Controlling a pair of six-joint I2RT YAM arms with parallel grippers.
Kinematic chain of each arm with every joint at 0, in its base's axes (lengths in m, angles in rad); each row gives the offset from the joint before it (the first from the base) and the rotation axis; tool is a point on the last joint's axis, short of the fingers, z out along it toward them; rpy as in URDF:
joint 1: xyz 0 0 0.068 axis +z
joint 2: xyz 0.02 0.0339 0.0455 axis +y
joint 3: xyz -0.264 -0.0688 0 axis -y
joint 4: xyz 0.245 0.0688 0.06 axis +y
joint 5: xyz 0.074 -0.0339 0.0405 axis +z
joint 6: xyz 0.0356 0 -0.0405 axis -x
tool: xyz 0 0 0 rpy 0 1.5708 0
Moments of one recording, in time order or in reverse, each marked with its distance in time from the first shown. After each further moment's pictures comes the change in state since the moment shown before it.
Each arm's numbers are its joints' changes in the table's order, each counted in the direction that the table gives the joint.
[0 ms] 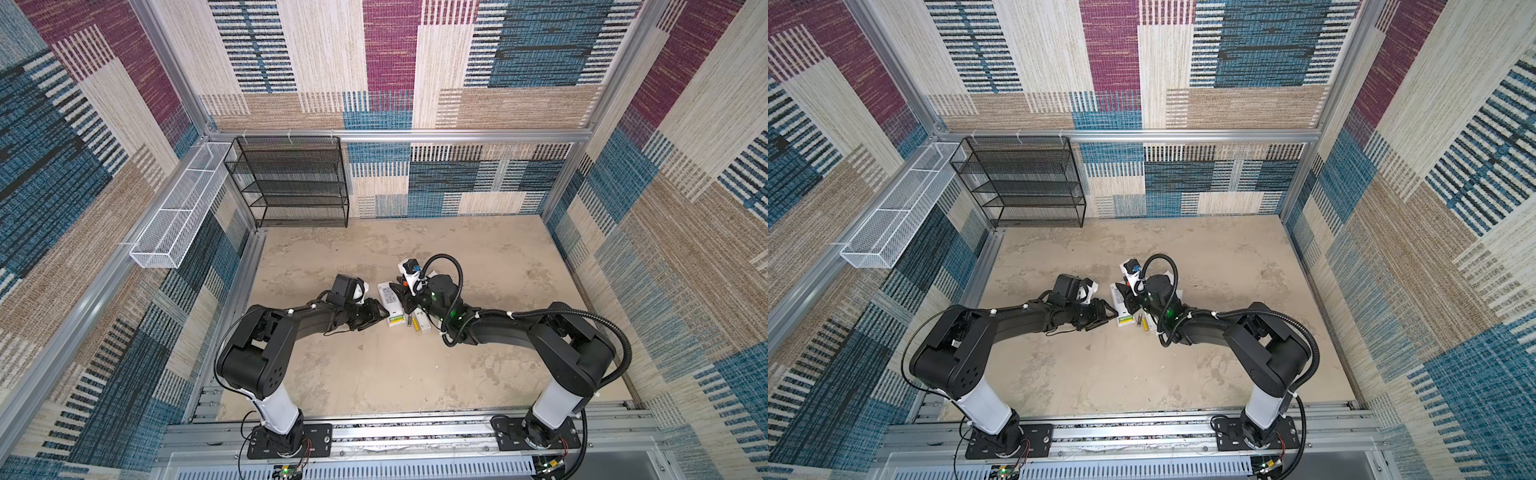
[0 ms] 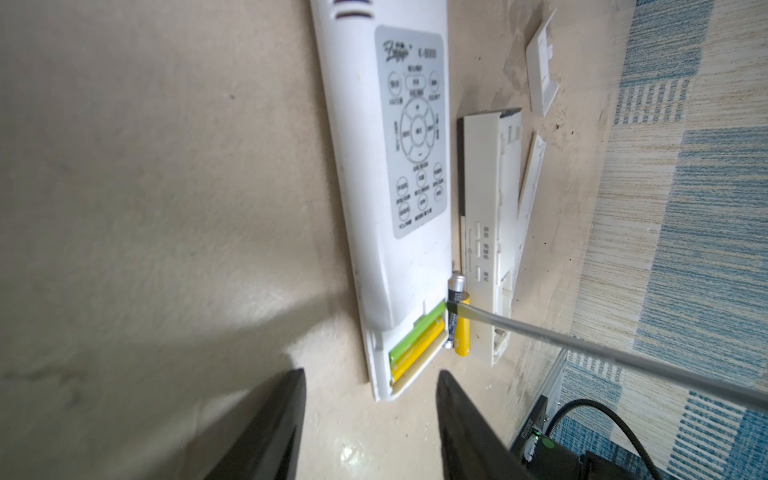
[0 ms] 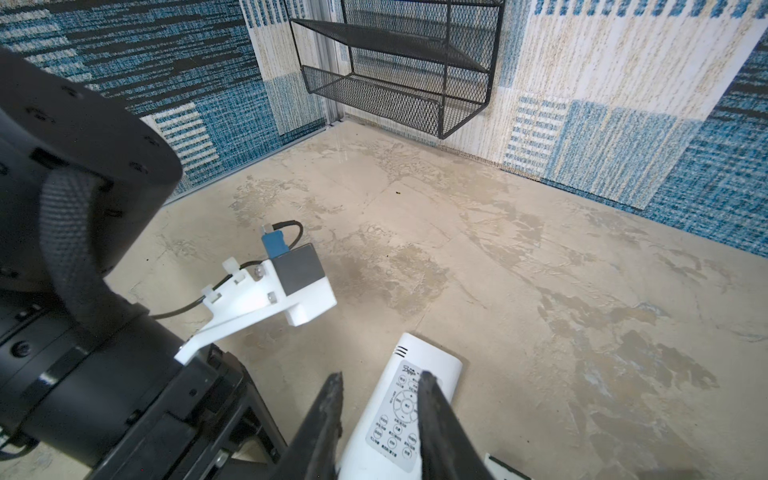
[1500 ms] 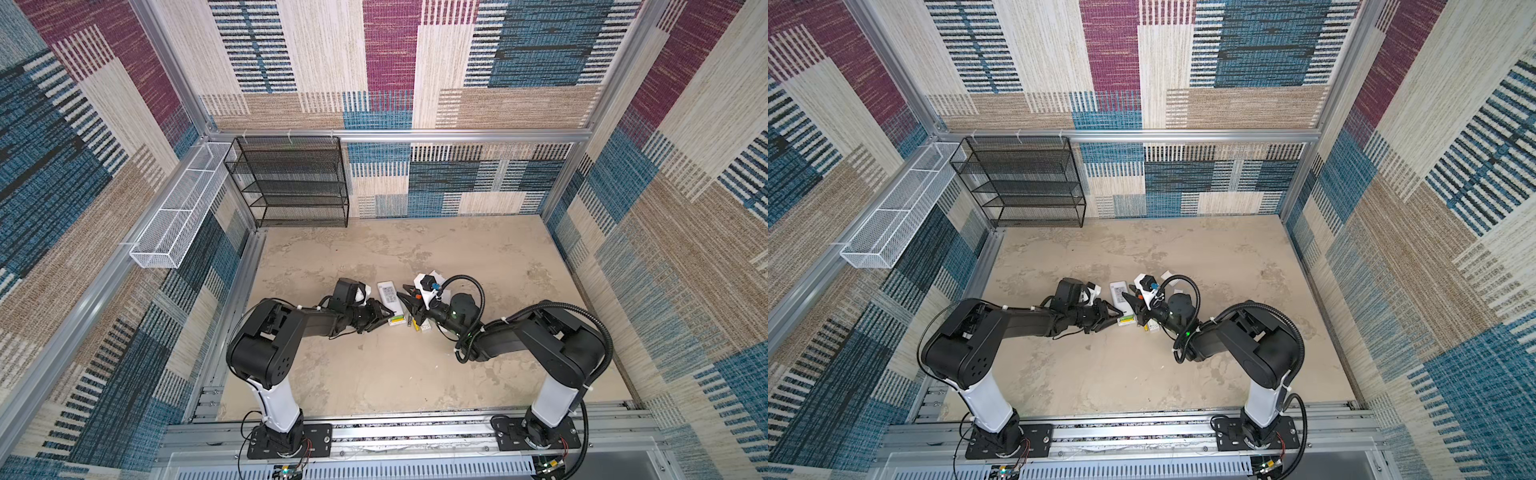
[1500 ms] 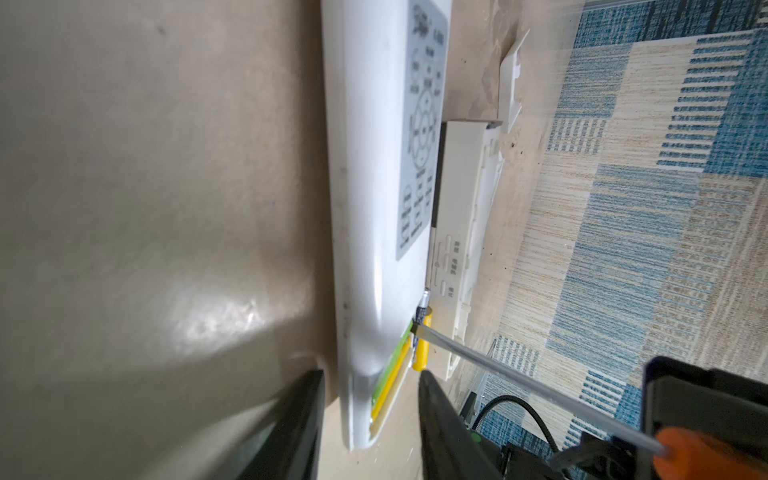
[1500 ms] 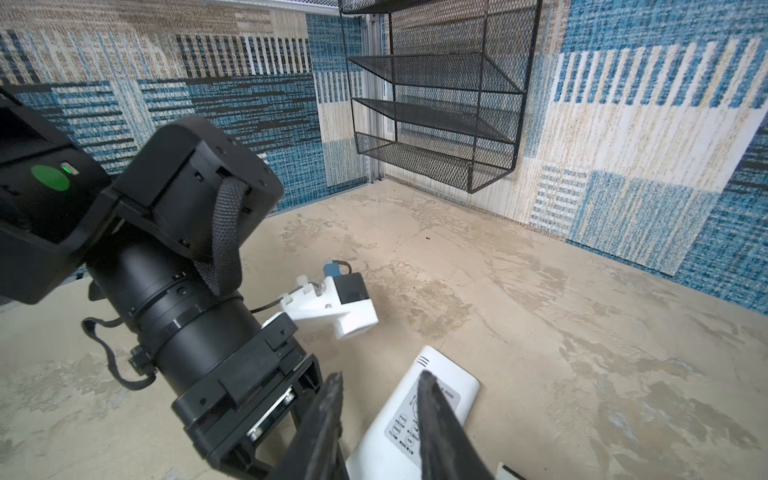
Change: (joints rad) left arm -0.008 0.089 -0.053 -0.266 -0.105 0.235; right arm -0.066 0.063 -0.264 -0.545 0.192 0.003
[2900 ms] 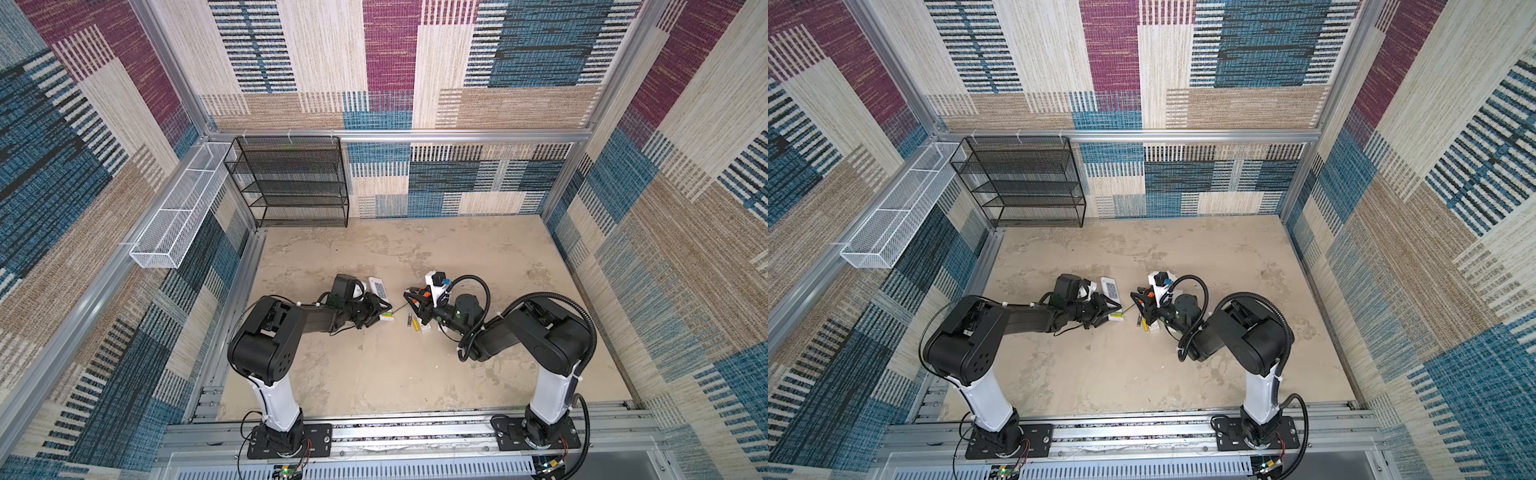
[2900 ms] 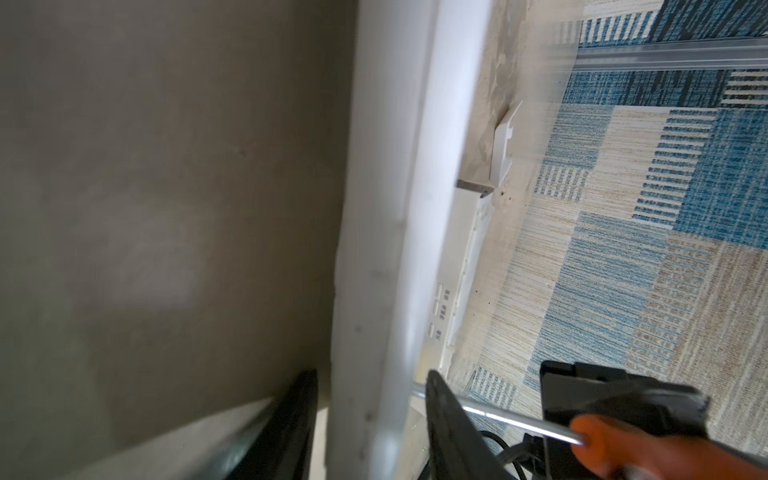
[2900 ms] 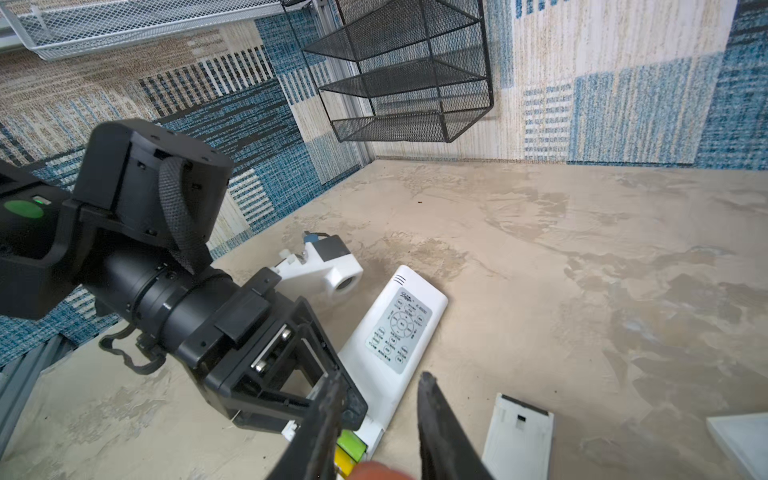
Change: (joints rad) left arm 0.037 0.010 0.040 0.026 0.038 0.071; right arm -0.066 0.084 -0.016 -0.063 0.027 -0.218
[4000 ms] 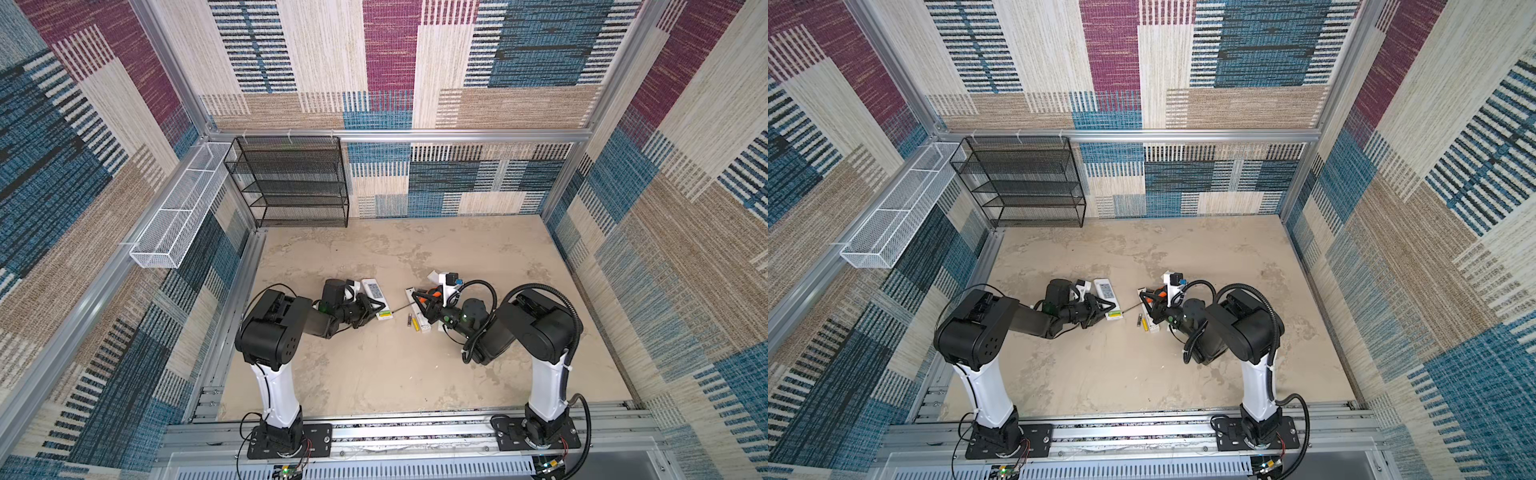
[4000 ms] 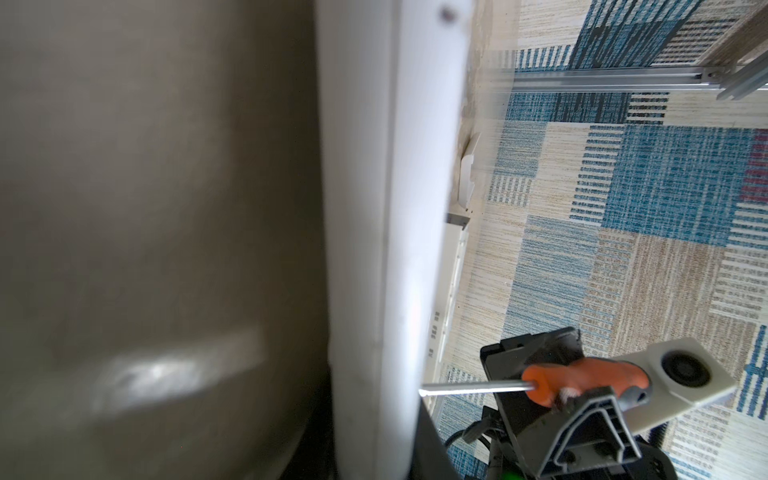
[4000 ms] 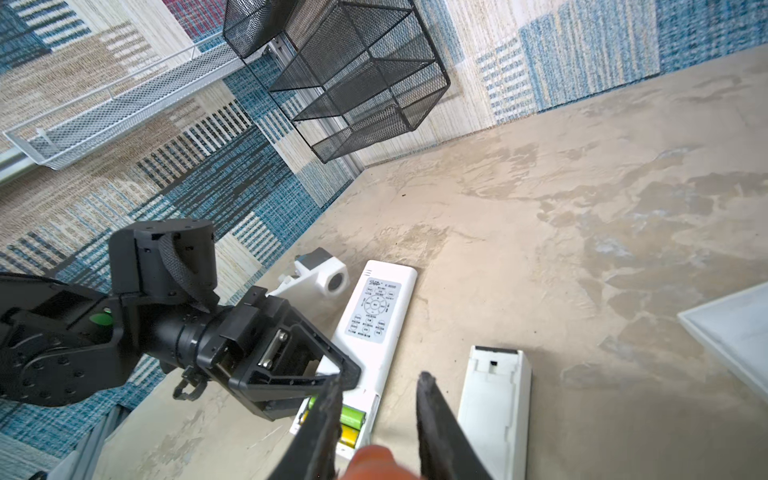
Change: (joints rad) left arm 0.077 0.108 -0.094 -0.356 -0.117 0.053; right arm -0.058 0.096 -0.055 -0.187 0.032 -0.310
